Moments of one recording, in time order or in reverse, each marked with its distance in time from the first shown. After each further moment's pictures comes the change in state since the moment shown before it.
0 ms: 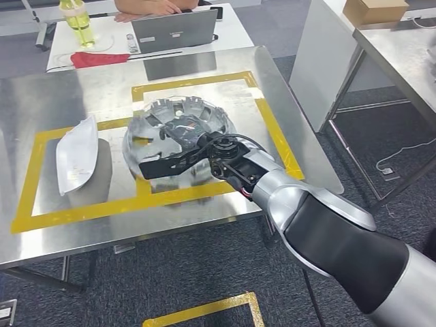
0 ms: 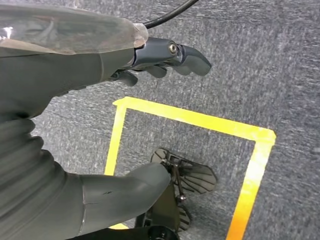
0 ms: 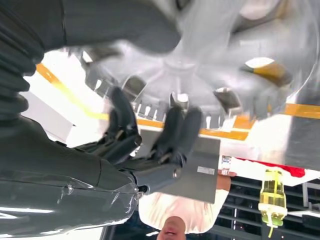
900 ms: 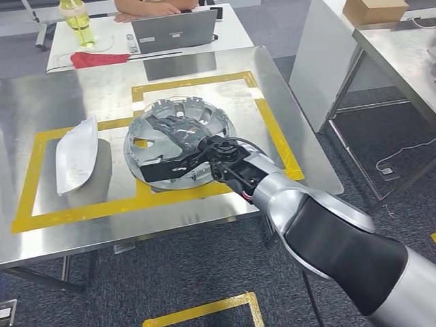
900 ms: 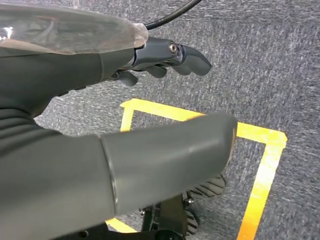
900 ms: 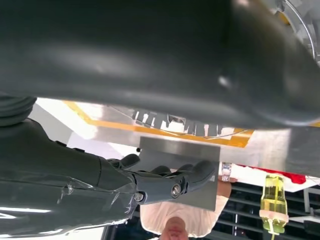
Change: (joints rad) left arm 0.001 -0.002 0.000 0.000 -0.012 0.007 0.032; right arm 0.018 -0.002 -0.001 0.000 -0.016 0.001 0.001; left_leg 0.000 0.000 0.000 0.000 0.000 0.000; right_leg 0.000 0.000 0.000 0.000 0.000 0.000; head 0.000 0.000
